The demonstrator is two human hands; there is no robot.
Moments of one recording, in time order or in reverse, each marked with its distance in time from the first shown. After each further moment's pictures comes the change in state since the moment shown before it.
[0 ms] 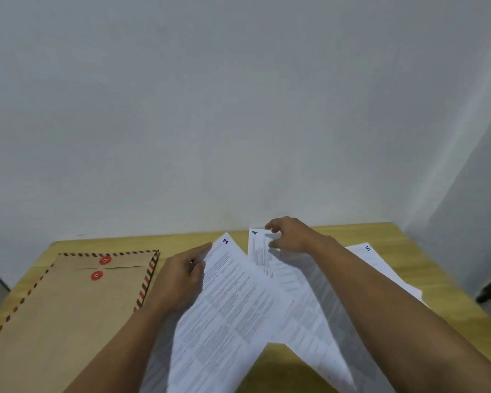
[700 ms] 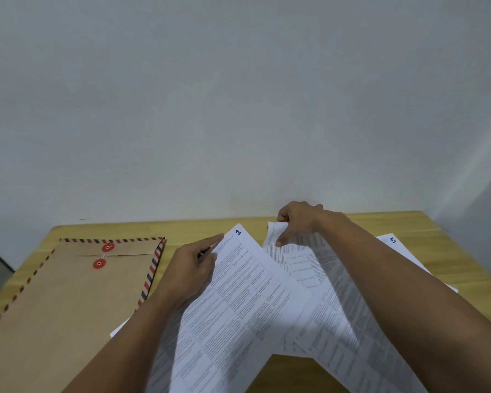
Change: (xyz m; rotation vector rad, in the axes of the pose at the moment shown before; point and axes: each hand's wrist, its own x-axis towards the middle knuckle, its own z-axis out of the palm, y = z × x) left_hand 0.016 -0.024 0.010 -0.135 -0.054 -0.077; right_hand 0.055 0.006 0.004 -0.179 -0.142 0.056
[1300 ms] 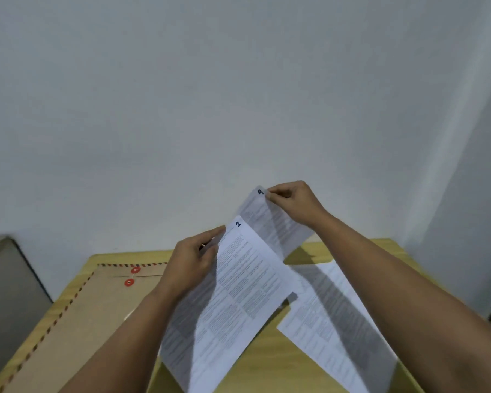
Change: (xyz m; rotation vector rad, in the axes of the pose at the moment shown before) left_hand -0.052 0.115 -0.052 0.085 0.130 0.263; right_hand -0.140 -0.061 -0.092 0.680 0.605 -0.446
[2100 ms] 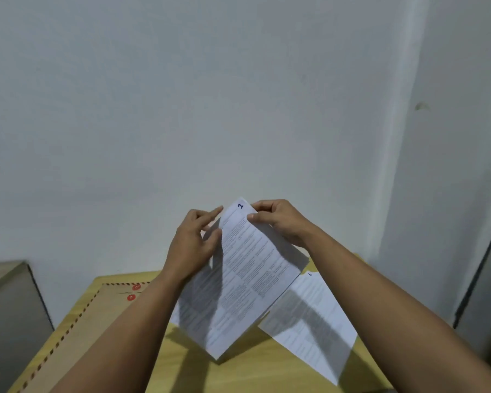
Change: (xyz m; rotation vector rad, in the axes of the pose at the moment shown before) left_hand -0.032 0.126 -0.028 0.148 0.184 0.246; right_hand -0.100 -0.114 -0.046 0.369 -0.191 0.127
